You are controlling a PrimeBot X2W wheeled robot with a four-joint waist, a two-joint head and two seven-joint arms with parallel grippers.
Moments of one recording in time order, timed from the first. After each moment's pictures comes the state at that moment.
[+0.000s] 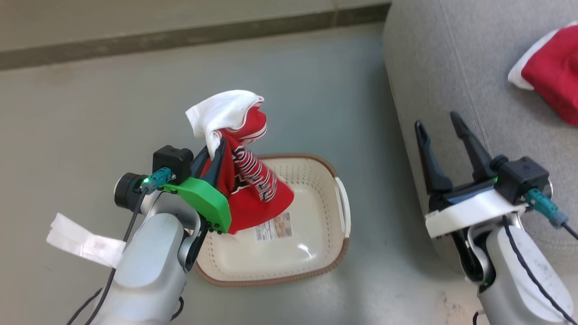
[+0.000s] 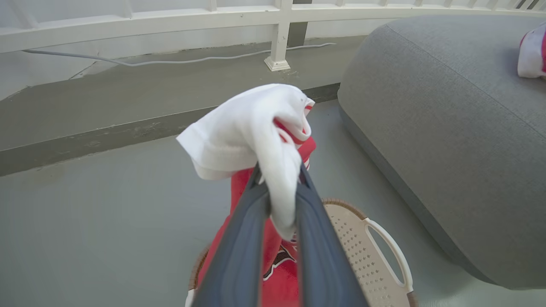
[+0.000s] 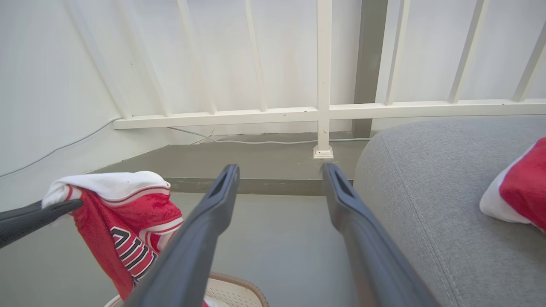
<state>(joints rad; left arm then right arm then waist) -0.57 0.04 -0.51 0.71 -0.42 -0.11 -0.25 -0.19 -0.14 0.23 0.10 0.23 0.05 -0.25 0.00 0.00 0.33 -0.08</state>
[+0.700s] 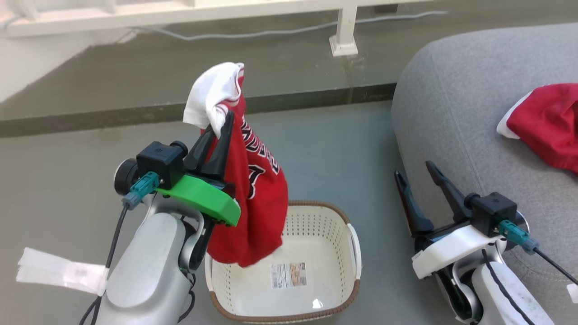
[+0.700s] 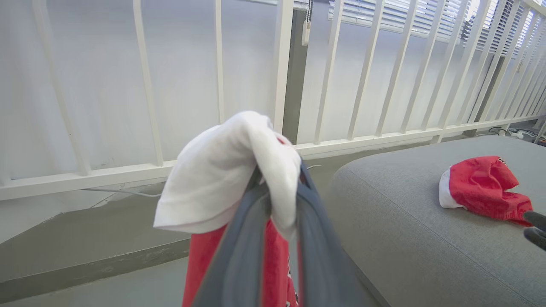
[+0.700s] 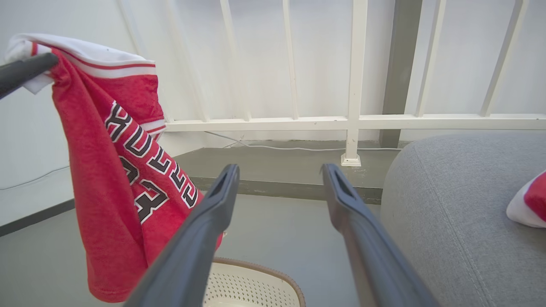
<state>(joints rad) -0.45 0.04 -0.43 0.34 -0.42 -0.11 -0.25 -0.07 -0.12 0.28 0.13 0.24 0.06 -0.21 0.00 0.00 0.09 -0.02</state>
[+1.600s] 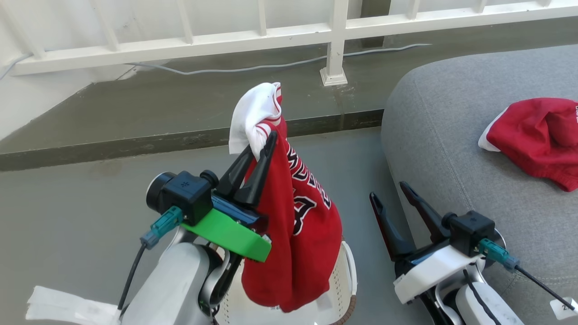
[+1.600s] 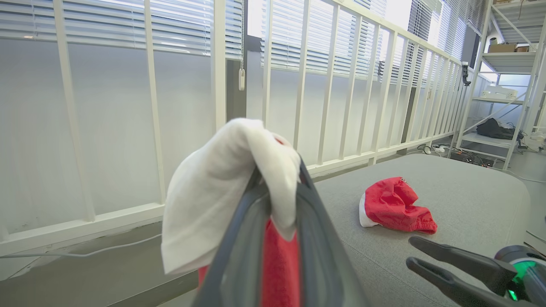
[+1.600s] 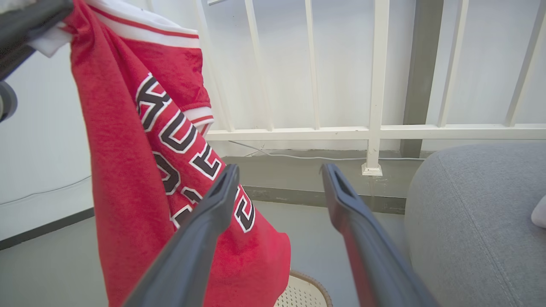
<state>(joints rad) -0.33 0.05 -0.52 0.07 -0.44 -0.12 -0.24 0.00 -0.10 0.35 0.06 0.25 0.07 -0.17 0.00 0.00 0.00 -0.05</state>
